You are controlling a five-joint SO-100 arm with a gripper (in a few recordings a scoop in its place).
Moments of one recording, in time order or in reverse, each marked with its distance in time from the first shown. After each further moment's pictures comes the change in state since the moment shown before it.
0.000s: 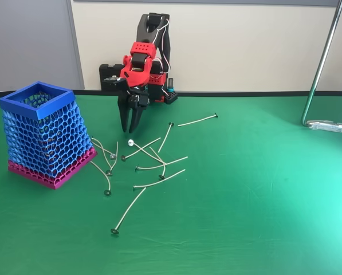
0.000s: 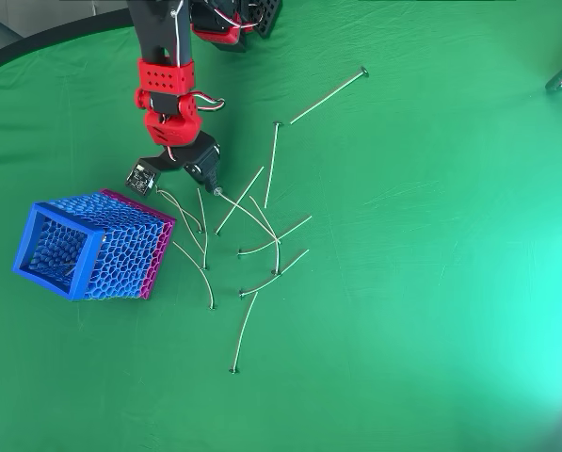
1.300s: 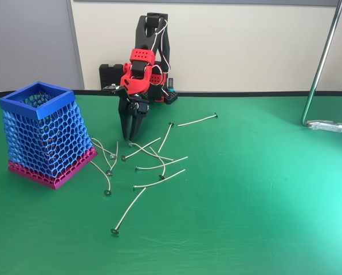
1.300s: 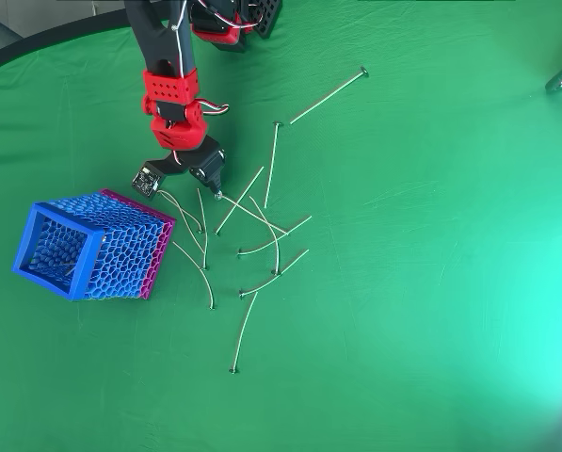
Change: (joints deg) arm -0.3 -6.5 0.6 -6.6 2.6
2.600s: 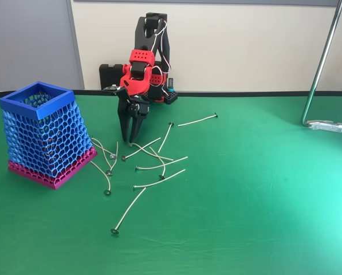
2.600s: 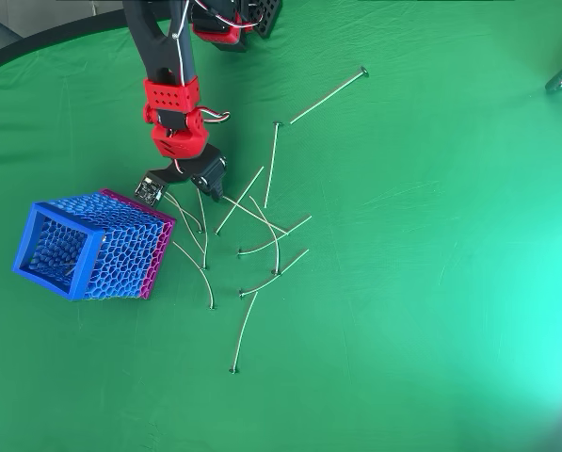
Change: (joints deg) arm -1.1 -4.0 -4.3 -0.3 -2.3
